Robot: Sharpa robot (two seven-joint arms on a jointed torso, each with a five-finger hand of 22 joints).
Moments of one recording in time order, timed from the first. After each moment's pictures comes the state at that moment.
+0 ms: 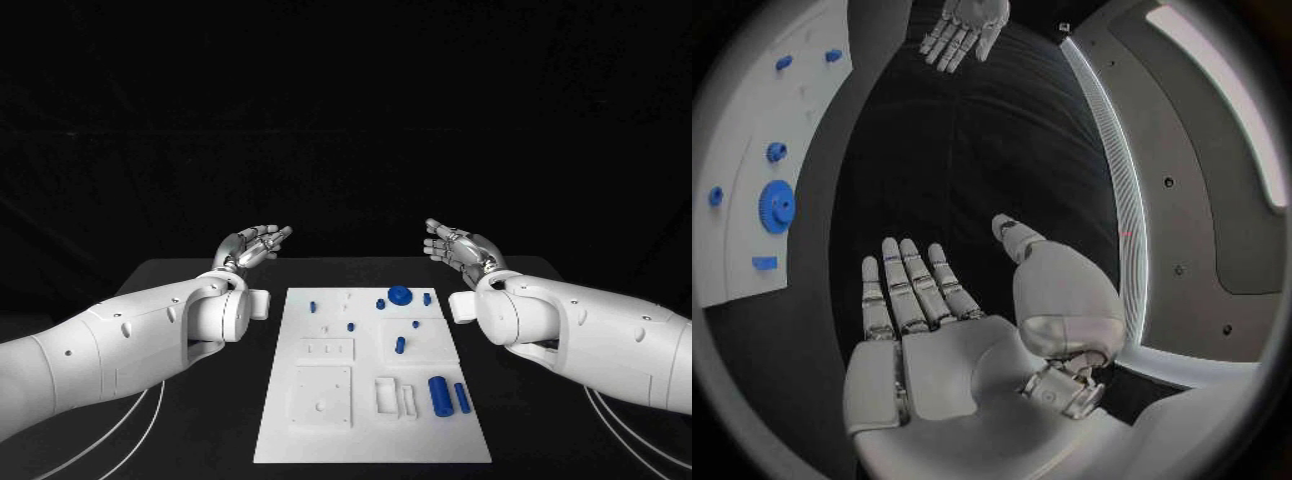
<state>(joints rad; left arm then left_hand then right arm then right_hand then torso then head) 1.24 -0.66 -0.14 1.18 0.01 -0.58 0.38 1.06 -0.25 0.50 0.10 0.10 0.45 0.10 0.29 0.53 0.73 0.10 0.06 0.07 0.52 0.16 0.34 0.40 0.01 0.31 0.12 0.50 1.14 1.20 -0.73 -0.08 1.30 -0.02 -0.49 0.31 0.89 -0.02 0.35 0.03 0.21 0.42 0.15 0.29 0.38 0.64 0.22 0.07 0.07 0.51 0.21 0.24 0.33 0.06 0.22 0.23 0.06 1.14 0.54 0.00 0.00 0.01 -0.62</state>
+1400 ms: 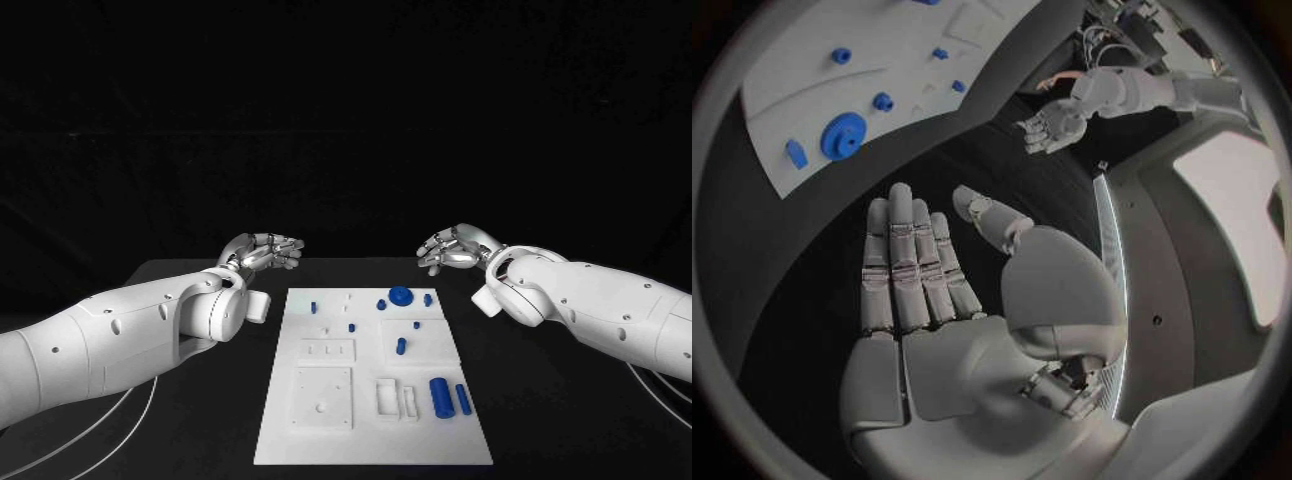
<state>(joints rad) 1.27 -0.71 -0.17 1.25 -0.03 -0.42 0.32 1.17 -0.10 0.42 -0.17 0.17 0.81 0.16 0.37 0.51 1.17 0.11 0.19 0.11 0.93 0.10 0.56 0.48 0.03 0.61 0.02 0.57 1.17 1.26 -0.67 -0.10 1.08 -0.80 -0.24 0.14 1.11 -0.09 0.66 -0.29 0.16 0.81 0.18 0.42 0.40 1.11 0.14 0.16 0.10 1.11 0.05 0.52 0.49 0.27 0.90 0.18 0.28 1.29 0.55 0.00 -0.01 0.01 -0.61</state>
